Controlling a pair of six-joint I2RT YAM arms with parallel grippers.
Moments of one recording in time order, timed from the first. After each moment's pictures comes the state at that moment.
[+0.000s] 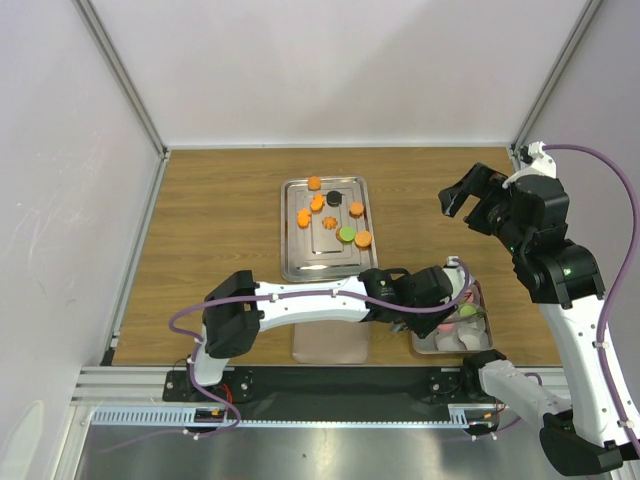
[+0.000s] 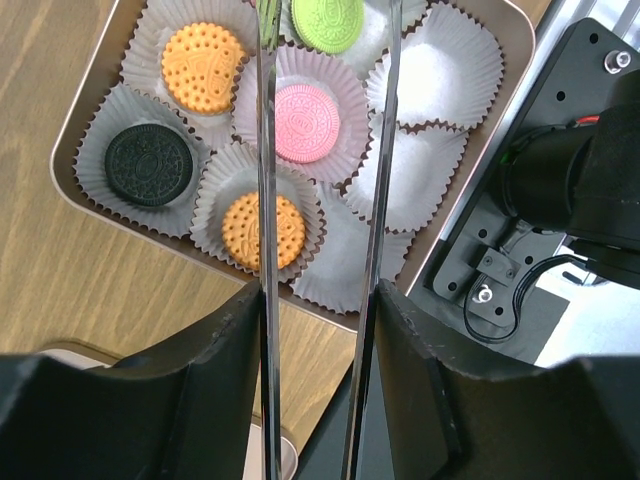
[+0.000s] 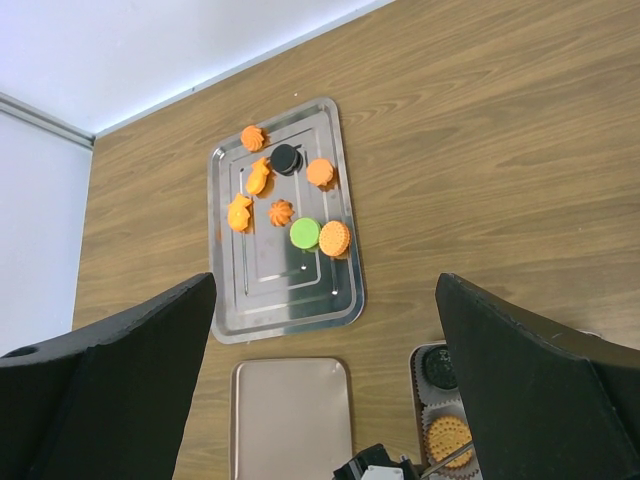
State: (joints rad) left arm -1.34 1.98 1.66 -0.51 -0.07 -0.29; right arm 0.27 0.92 1.36 -0.80 0.11 0.55
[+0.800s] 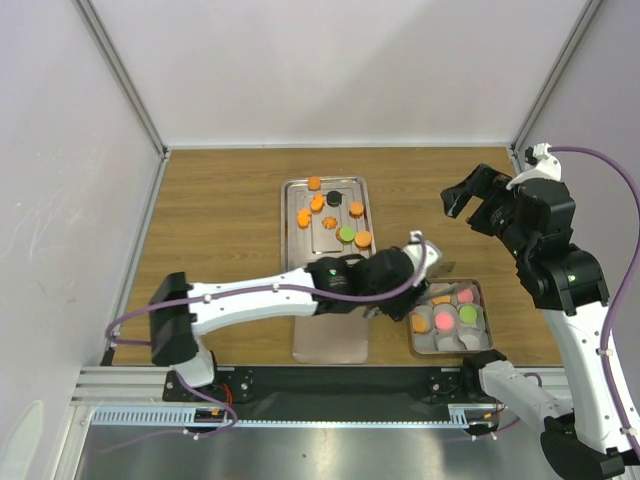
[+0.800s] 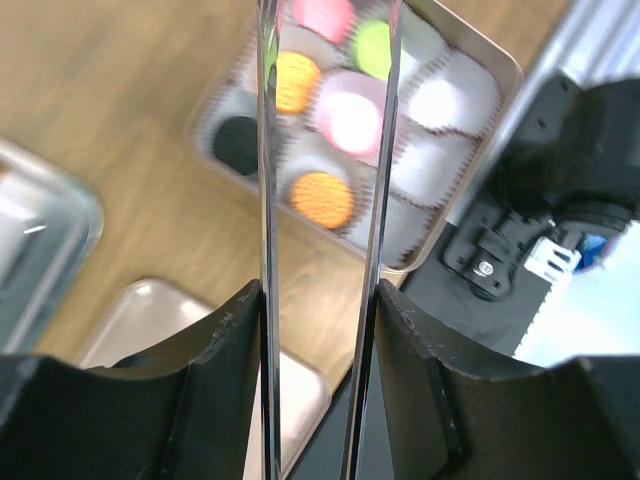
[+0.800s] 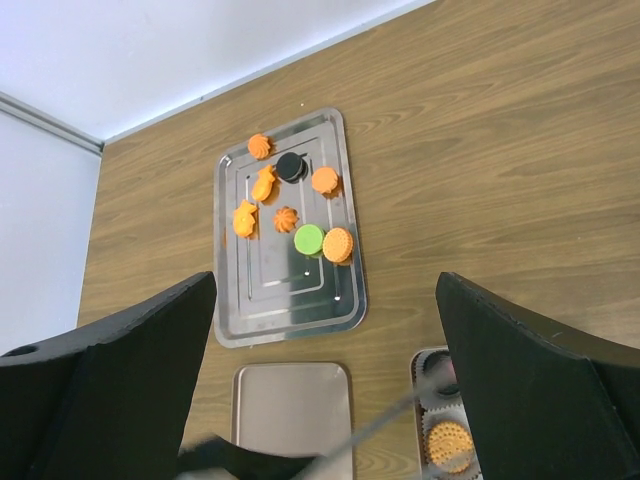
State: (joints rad) left arm -1.30 1.70 1.48 -0.48 -0.12 -0.29; right arm 0.28 0.90 1.36 -0.79 0.12 0.54
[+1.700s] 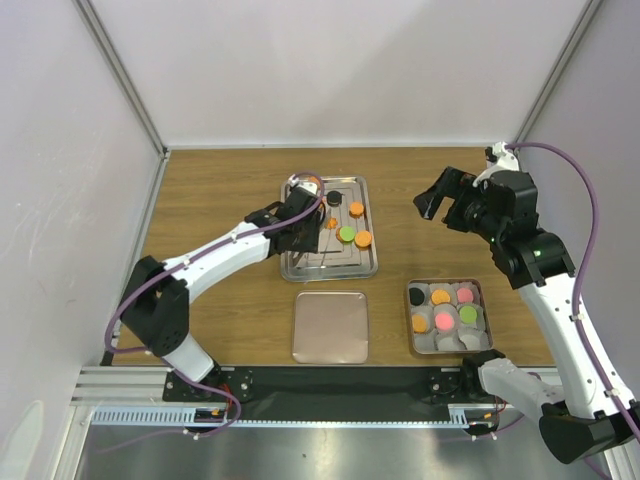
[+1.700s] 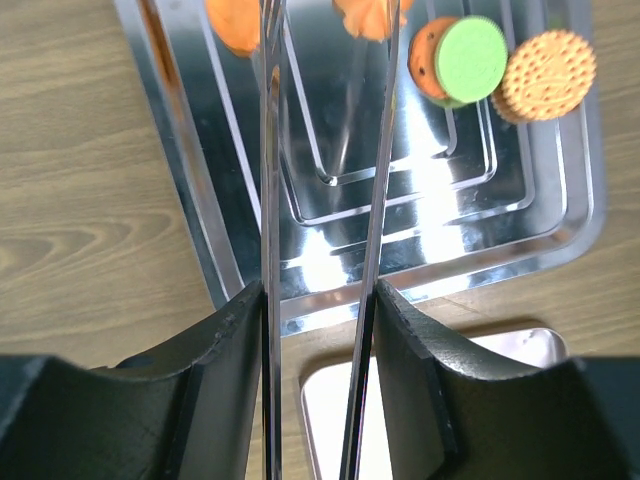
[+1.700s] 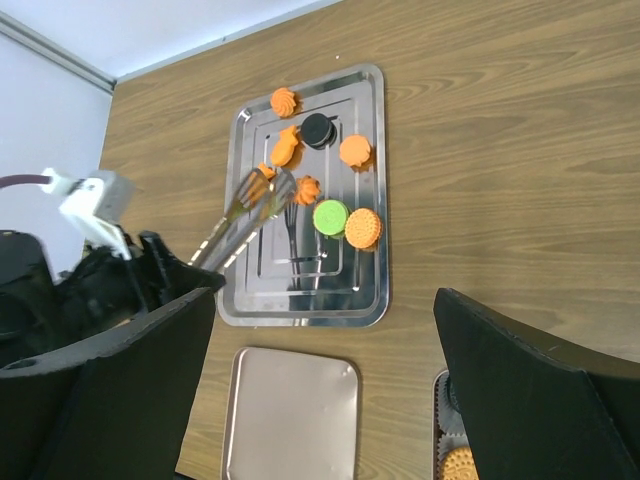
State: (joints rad) left arm -0.69 1.59 1.21 -0.54 -0.27 -0.45; right arm 0.29 0.99 1.24 -0.65 -0.05 0.52
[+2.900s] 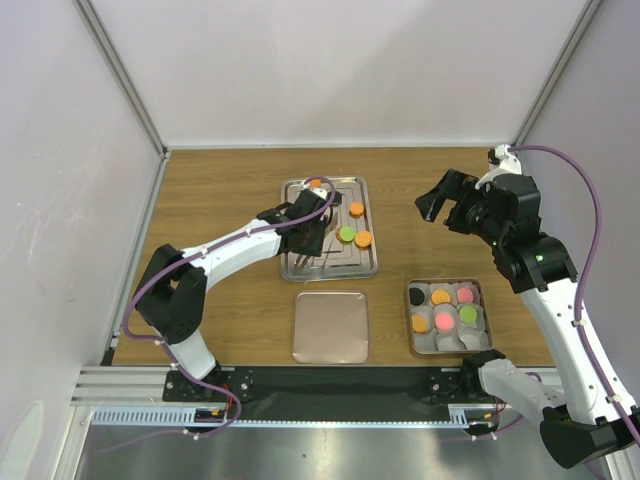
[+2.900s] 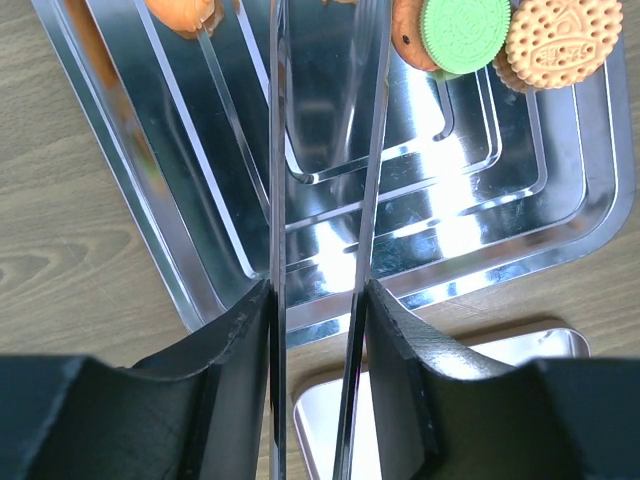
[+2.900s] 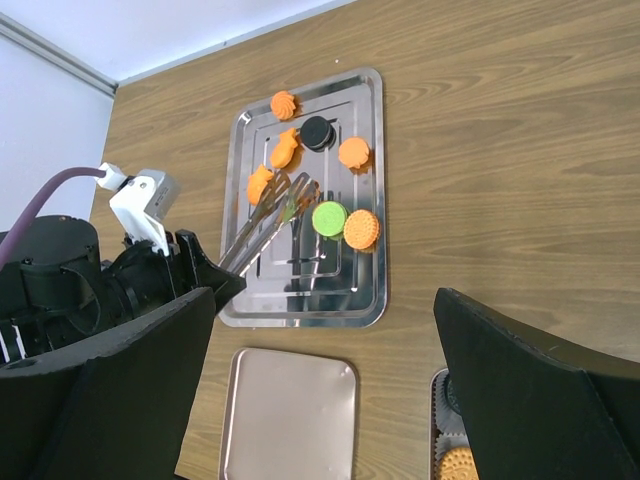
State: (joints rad) left arm -0.69 1.70 1.23 -0.52 -0.21 -0.40; right arm 0.29 0.96 1.23 -0.64 -0.04 0.51
